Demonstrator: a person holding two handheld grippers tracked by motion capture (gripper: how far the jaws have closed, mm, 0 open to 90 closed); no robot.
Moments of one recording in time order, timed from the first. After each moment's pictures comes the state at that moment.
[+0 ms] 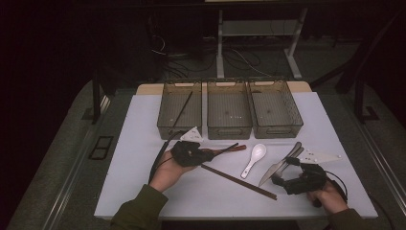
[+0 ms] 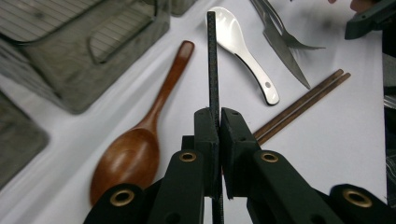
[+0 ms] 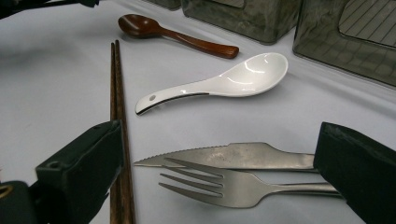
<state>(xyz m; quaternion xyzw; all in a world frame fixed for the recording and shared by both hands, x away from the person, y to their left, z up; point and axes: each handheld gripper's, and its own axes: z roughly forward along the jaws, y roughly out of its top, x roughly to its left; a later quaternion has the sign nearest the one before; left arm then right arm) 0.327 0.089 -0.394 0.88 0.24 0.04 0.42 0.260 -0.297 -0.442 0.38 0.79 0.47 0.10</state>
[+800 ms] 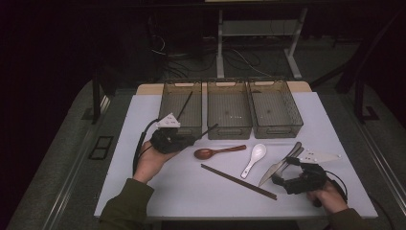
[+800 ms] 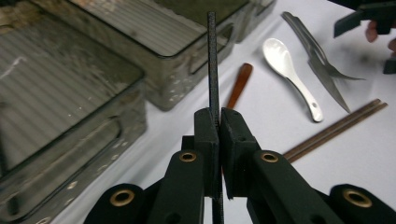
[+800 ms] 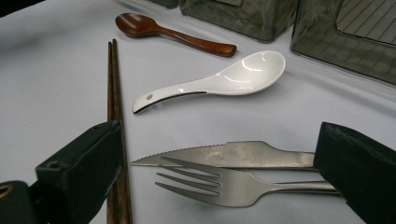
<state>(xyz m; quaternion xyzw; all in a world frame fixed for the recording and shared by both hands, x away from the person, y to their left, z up) 0.351 0.142 -0.375 0.84 0.30 0.08 0.44 0.261 -0.297 -0.443 0.38 0.79 0.46 0.10</state>
